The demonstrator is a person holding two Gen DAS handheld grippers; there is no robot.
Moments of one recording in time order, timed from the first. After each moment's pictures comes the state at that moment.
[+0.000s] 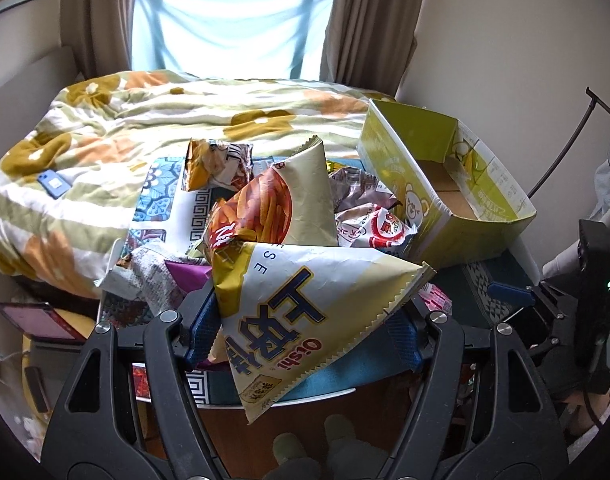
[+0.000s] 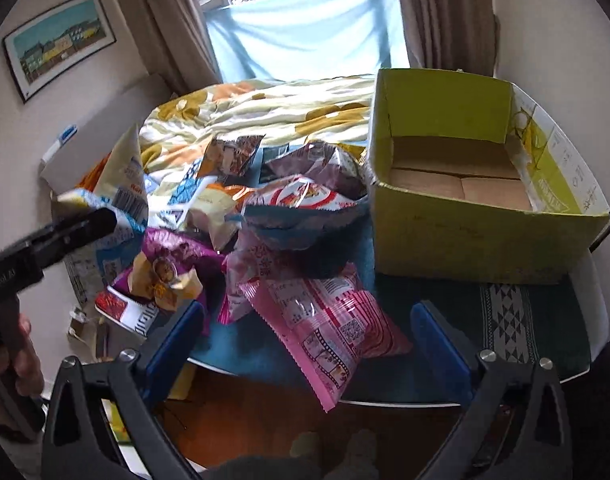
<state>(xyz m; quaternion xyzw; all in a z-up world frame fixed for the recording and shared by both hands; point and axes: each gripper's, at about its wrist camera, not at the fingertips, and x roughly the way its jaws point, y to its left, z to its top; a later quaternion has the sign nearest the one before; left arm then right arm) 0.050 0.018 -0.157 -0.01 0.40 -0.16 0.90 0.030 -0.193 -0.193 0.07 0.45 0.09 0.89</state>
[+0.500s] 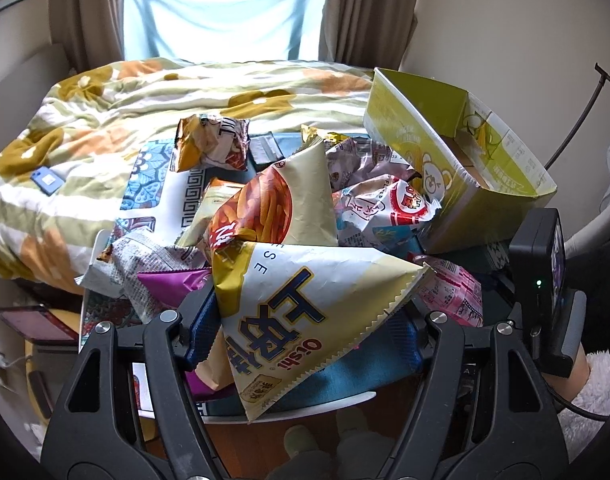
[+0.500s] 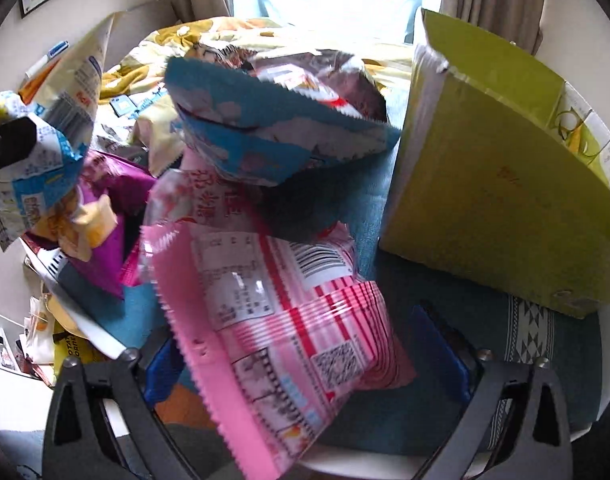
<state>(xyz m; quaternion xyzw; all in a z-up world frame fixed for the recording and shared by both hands) 0.072 0.009 -0.190 0.01 0.42 -0.16 0.89 0.082 -0.172 -0.289 -0.03 0.51 0.10 0.86</state>
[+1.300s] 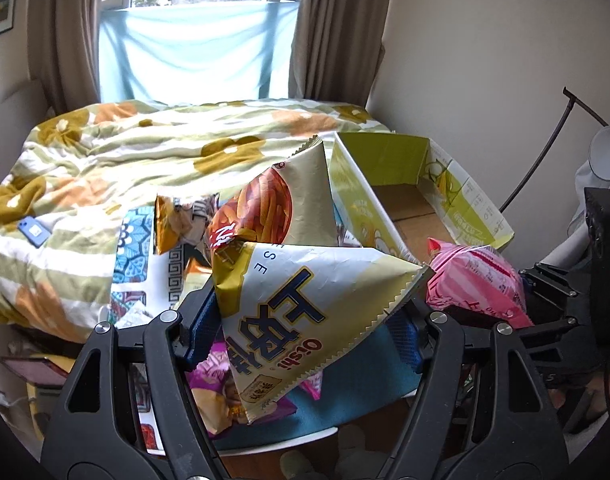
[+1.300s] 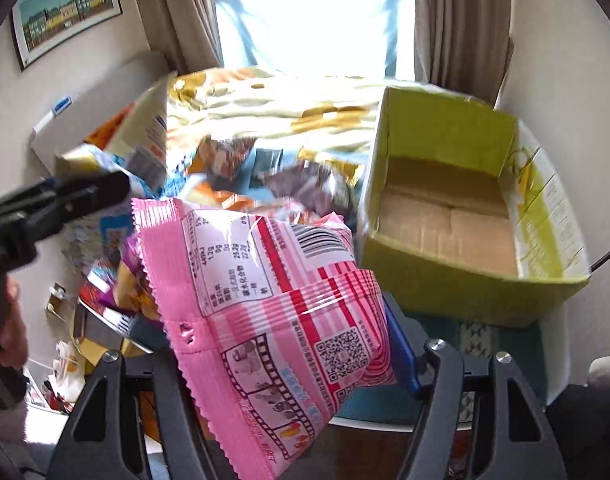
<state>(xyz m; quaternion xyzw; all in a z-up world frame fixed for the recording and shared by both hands) 0.094 -0.013 -0.103 0.01 0.37 -0.21 0.90 0.059 -0.194 -0.157 0.03 0.45 0.08 0.89</state>
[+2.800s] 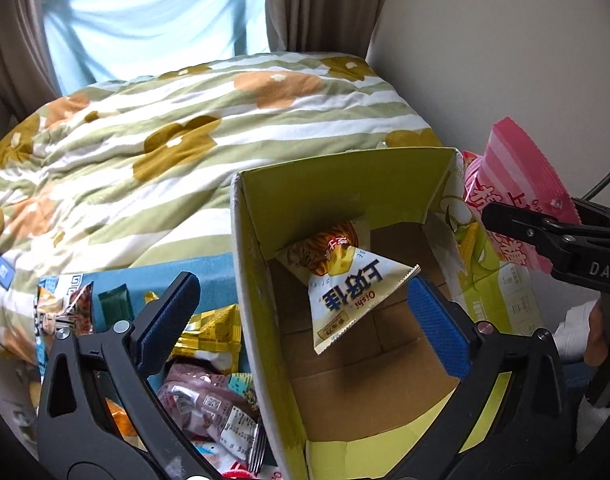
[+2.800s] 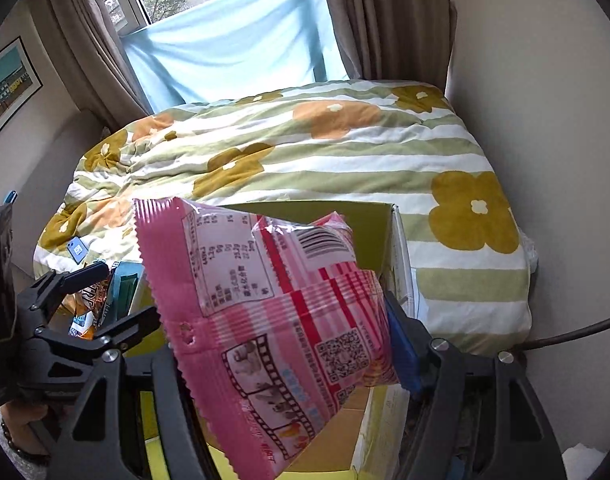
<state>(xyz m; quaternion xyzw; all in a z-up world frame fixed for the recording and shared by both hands) 0.306 -0.253 -0.149 0.06 0.47 -0.19 0.86 0.271 -0.433 -0.138 0.10 0.48 0.03 0.87</state>
